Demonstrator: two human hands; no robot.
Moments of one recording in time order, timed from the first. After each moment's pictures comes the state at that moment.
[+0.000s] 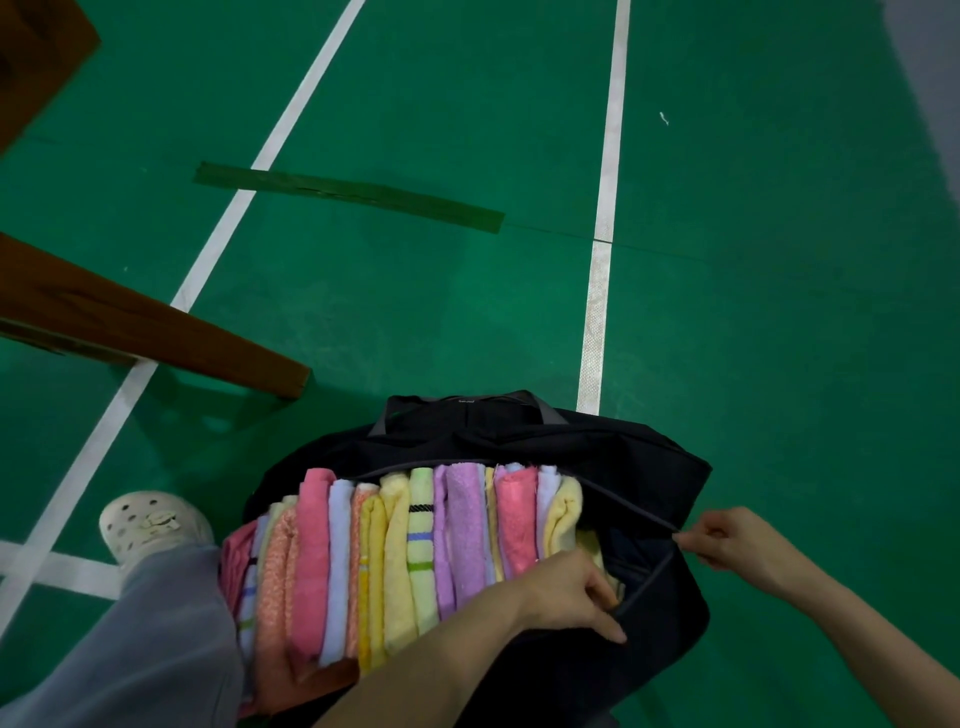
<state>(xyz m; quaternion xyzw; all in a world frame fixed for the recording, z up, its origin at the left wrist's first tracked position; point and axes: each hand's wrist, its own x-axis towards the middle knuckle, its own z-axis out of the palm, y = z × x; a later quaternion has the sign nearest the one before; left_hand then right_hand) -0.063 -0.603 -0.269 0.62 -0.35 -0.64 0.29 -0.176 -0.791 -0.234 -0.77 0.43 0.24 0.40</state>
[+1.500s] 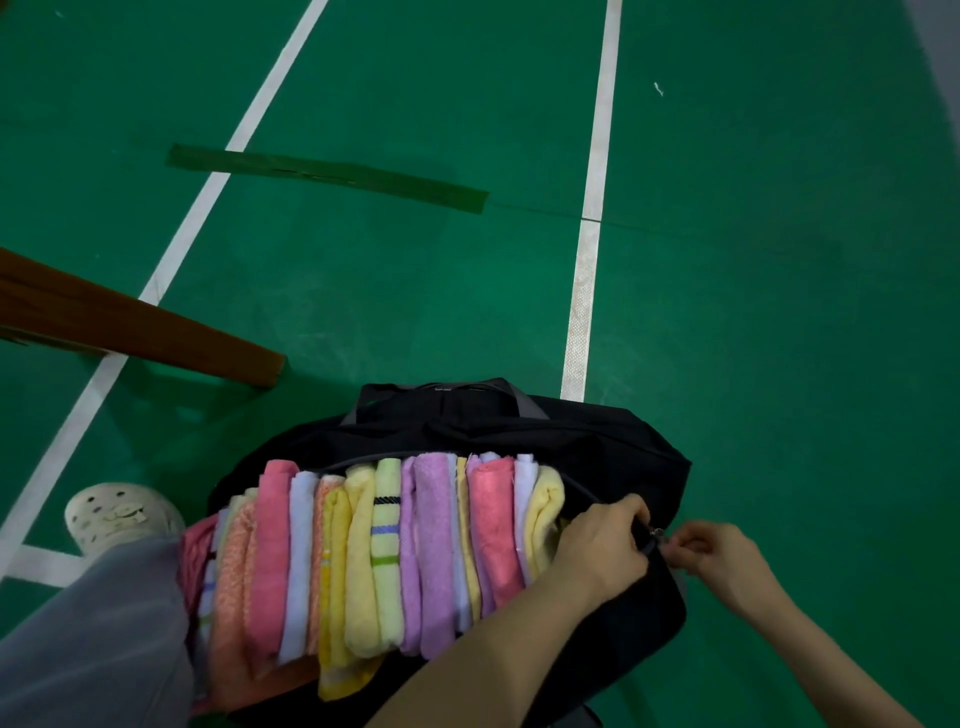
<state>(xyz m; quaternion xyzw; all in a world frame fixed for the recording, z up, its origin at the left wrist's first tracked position) -0.098 -0.677 -0.272 0.77 -0.37 -0.44 0.29 -0.211 -0.795 -0.277 -0.77 0.48 0.19 0.38</state>
